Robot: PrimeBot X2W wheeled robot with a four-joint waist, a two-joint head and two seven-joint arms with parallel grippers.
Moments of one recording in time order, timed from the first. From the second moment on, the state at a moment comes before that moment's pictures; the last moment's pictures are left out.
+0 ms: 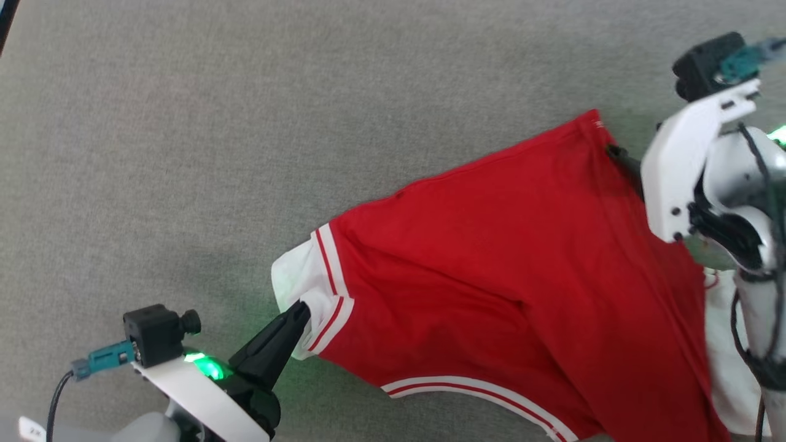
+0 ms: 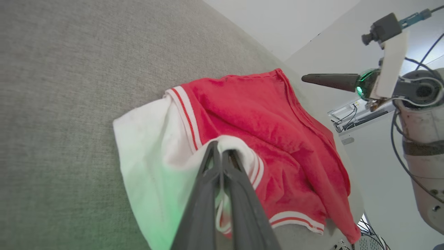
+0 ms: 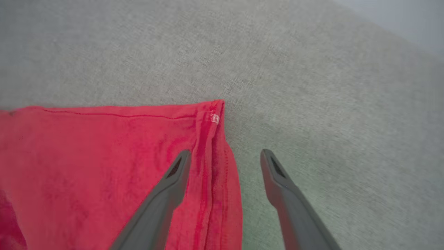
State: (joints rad) left arm -0.25 0.69 -0.79 -0.06 -1.22 -0.13 -0.26; right arm -0.62 -0.30 0.12 -0.05 0.33 0.13 1.06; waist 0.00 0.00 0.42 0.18
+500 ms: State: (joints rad) left arm -0.31 0.67 -0.80 -0.05 -1.23 -0.13 -0.26; right arm -0.73 -0.33 0.28 0.23 0.35 0.13 0.99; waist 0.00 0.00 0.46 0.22
